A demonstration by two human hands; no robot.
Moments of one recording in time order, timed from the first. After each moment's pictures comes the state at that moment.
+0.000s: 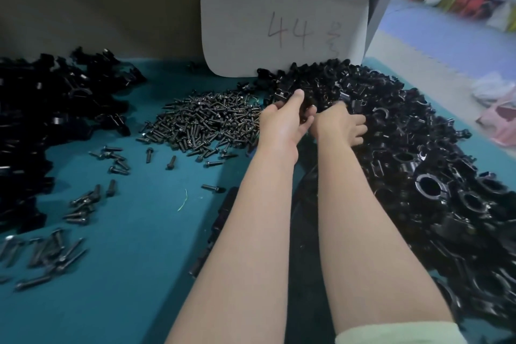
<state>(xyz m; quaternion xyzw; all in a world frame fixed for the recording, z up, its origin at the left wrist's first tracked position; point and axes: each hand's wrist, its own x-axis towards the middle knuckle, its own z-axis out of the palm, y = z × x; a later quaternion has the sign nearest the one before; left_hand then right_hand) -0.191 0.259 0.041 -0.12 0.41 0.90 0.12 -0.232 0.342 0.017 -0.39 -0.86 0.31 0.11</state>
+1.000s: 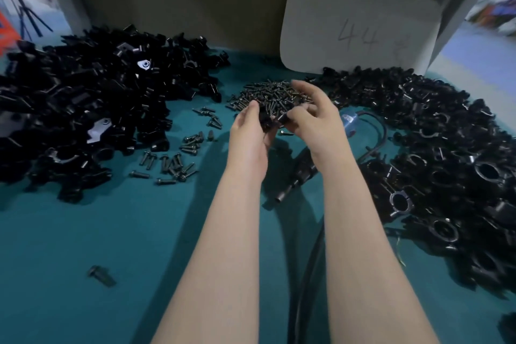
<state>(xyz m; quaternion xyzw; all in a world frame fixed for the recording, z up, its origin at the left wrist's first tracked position) -0.107 0.118 0.009 -0.17 0.37 0.91 -0.06 -0.121 0.213 0.022 0.05 -0.77 0.63 0.08</state>
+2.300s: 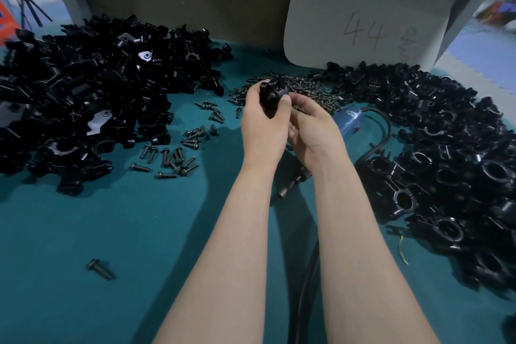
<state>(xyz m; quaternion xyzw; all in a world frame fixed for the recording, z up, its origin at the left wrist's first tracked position) -0.104 0.130 0.006 -0.08 0.63 0.74 -0.21 -0.118 0.199 0.017 -0.02 -0.54 0.84 -0.05</state>
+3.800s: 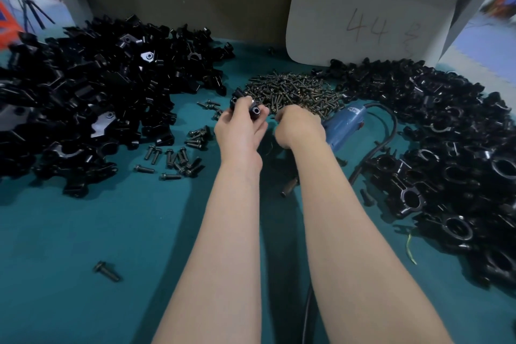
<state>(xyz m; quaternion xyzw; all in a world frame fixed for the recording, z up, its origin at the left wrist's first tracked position) -0.105 0.102 0.005 -0.23 0.36 0.90 -0.10 -0.146 0.177 0.012 -0.03 -0.98 0.18 -0.05</state>
